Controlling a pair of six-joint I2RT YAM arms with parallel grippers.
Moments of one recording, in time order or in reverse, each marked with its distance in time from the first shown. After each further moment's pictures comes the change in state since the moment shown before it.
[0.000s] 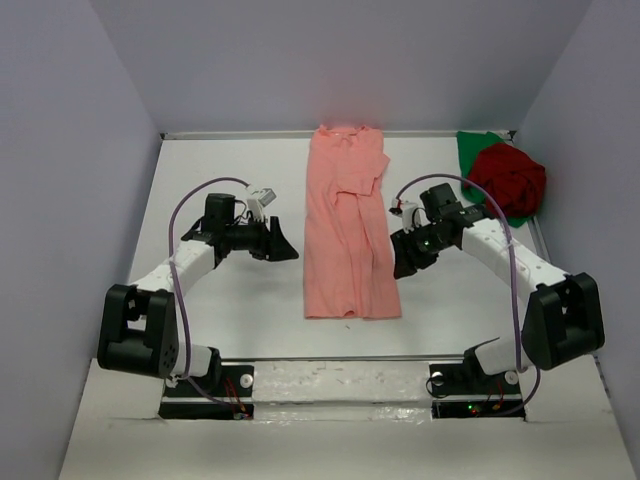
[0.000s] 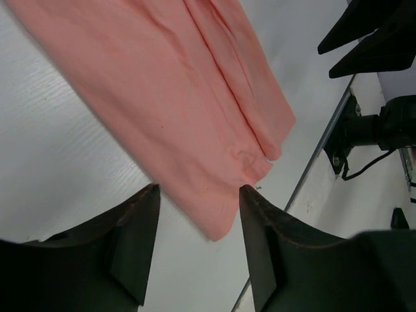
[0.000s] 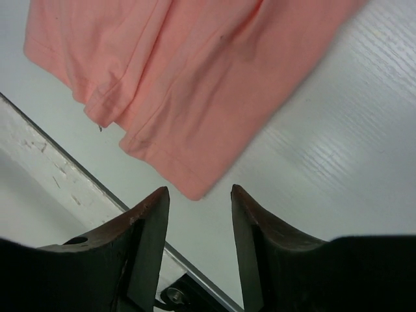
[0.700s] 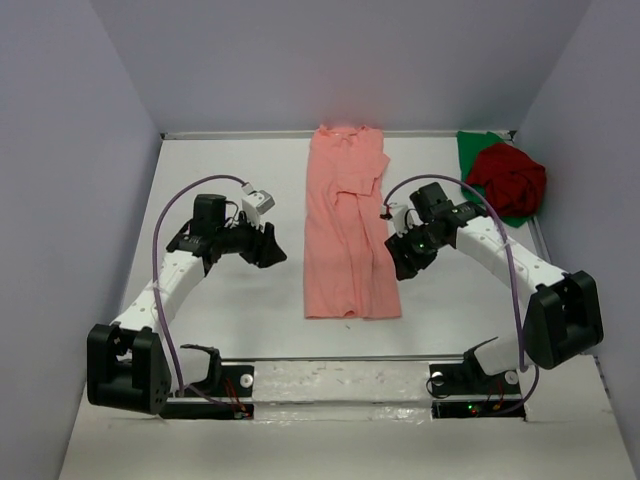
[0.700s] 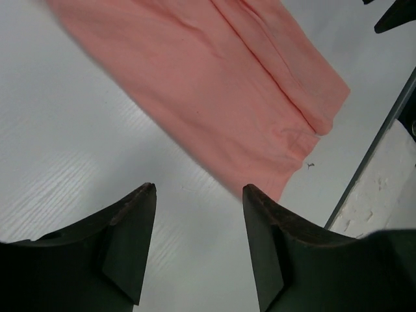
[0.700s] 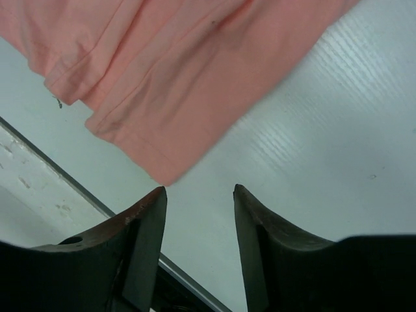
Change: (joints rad) left arm 0.005 -0.181 0.029 -0.204 -0.129 0.325; right arm 0.070 0.021 0.064 -0.067 0.138 -0.129
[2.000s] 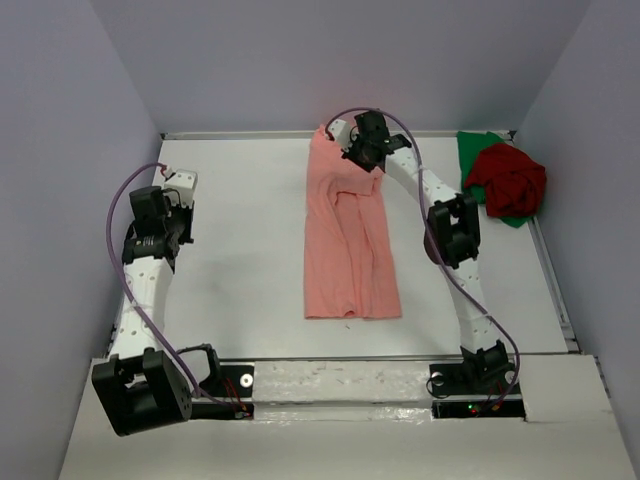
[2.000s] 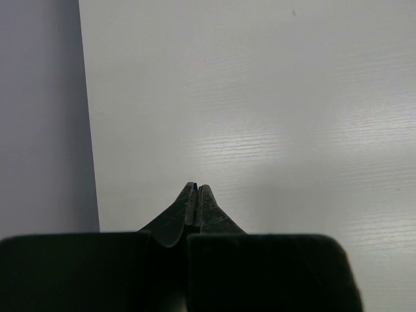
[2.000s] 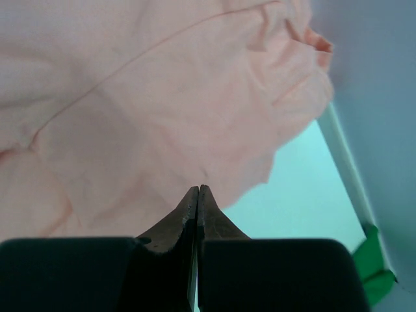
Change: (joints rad) left arm 0.380 -0.105 0.076 -0.023 -0.640 0.160; right arm 0.007 1.056 1.245 0.270 0.344 -0.441
